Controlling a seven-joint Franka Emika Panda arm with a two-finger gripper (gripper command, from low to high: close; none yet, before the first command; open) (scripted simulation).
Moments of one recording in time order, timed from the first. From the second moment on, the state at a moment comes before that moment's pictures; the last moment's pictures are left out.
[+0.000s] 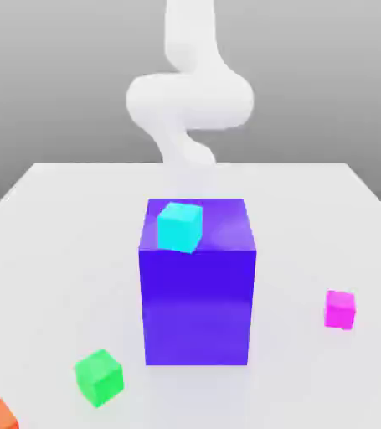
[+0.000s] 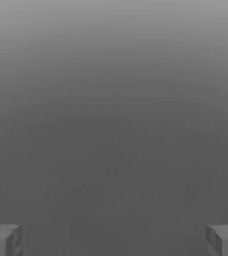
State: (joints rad) arm 0.07 -0.71 0.00 -2.35 0.02 2.35 0.73
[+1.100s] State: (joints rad) arm 0.68 0.30 0.06 -2.73 -0.17 3.03 0.37
